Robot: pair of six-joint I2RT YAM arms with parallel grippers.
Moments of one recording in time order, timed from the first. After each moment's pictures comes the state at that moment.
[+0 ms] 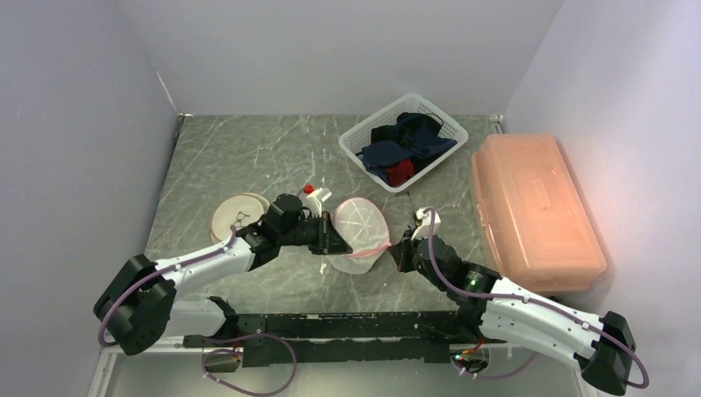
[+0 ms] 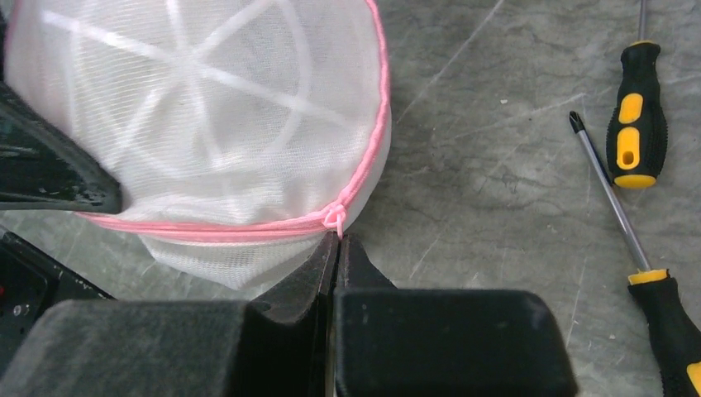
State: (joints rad) left arm -0.73 1.25 0.60 0.18 0.54 -0.79; right arm 0.96 0.66 0.36 -0.19 0.36 0.59
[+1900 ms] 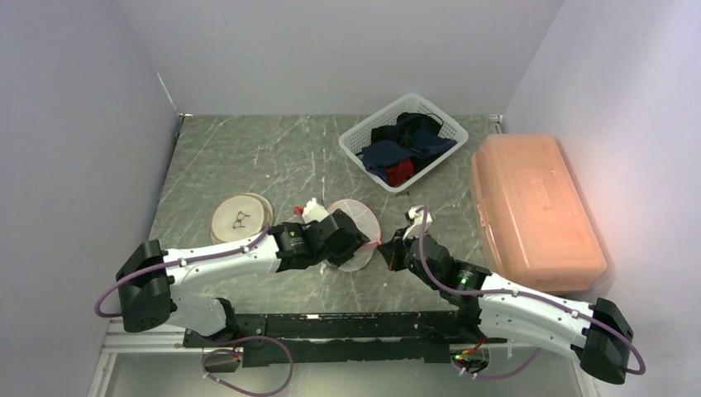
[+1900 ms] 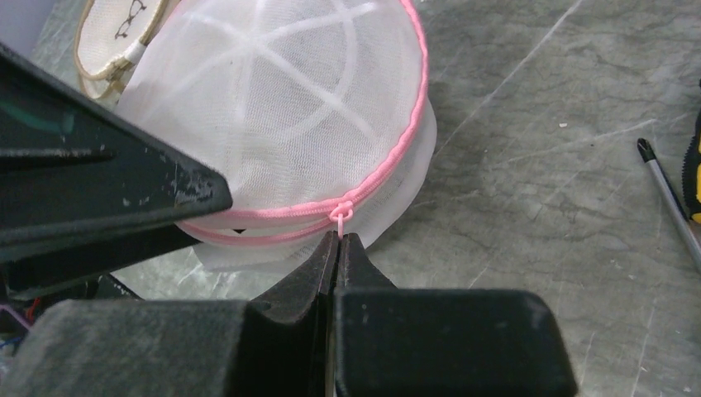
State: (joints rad) left arm -1.13 1.36 0.99 -0.48 -0.34 -1.66; right arm 1.00 0.76 0.35 -0.02 0.35 0.62
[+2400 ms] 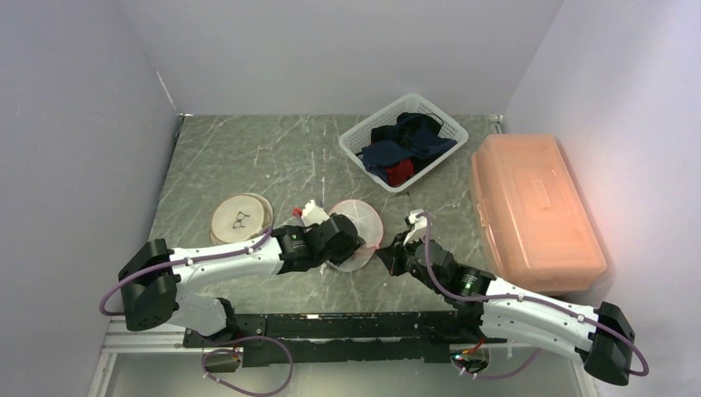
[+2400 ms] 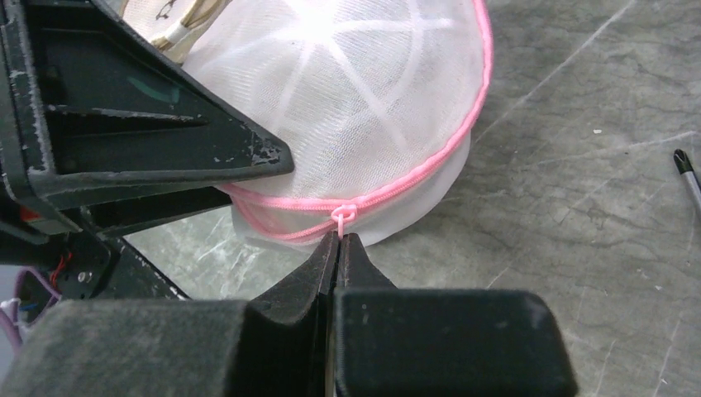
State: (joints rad) left arm -1.13 1.38 0.94 -0.42 -0.39 -1.67; right arm 1.04 0.70 0.32 -0.01 0.32 0.59
